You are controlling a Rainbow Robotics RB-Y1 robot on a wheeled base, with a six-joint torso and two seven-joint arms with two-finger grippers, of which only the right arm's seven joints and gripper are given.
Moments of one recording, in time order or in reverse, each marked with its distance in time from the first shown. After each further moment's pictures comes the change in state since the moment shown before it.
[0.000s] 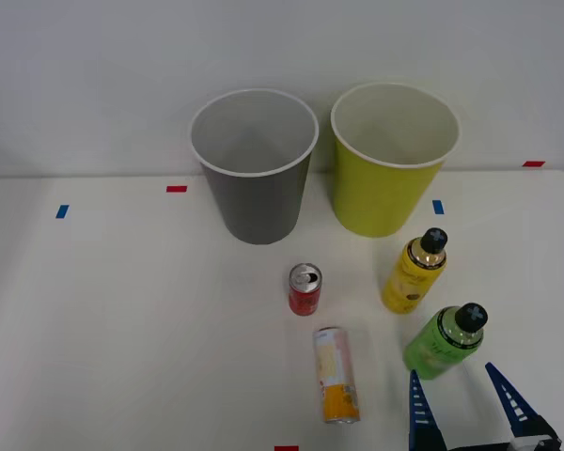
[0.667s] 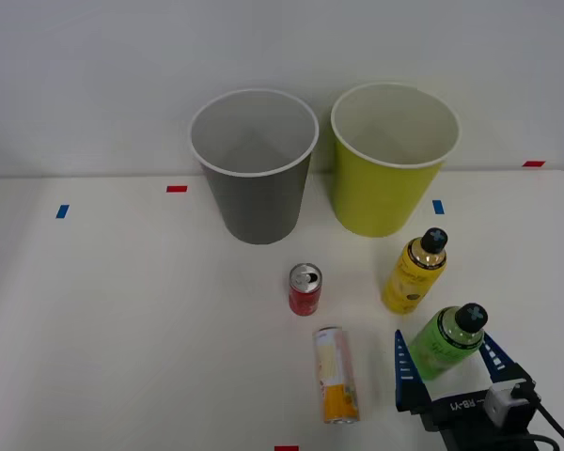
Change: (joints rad) arm -0.149 -0.032 0.003 0.000 -0.071 0.066 0.035
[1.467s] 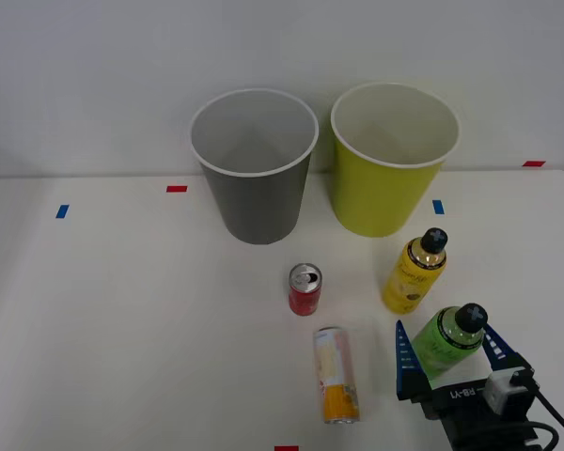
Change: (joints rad) arm -0.029 -0.005 -0.004 0.000 -0.036 0.007 0.031
